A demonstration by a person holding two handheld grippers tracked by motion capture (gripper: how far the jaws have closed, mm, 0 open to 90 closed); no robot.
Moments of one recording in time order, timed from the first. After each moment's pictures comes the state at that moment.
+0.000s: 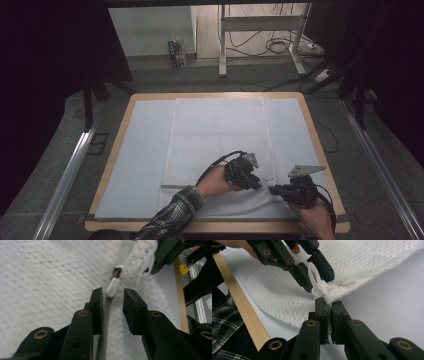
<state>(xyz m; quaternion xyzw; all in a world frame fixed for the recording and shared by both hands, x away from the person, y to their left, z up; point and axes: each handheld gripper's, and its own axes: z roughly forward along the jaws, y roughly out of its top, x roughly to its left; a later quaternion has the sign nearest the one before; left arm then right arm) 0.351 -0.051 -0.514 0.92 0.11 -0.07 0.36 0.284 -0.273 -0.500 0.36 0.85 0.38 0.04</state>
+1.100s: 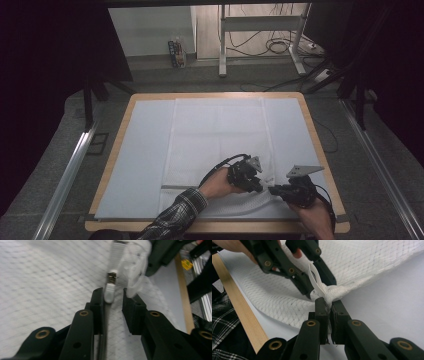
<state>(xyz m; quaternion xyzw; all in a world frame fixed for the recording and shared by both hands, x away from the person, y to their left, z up) 0.344 -0.062 -0.521 0.92 0.09 -0.05 0.37 0.283 -0.271 -0.501 0.35 0.86 0.37 0.05</state>
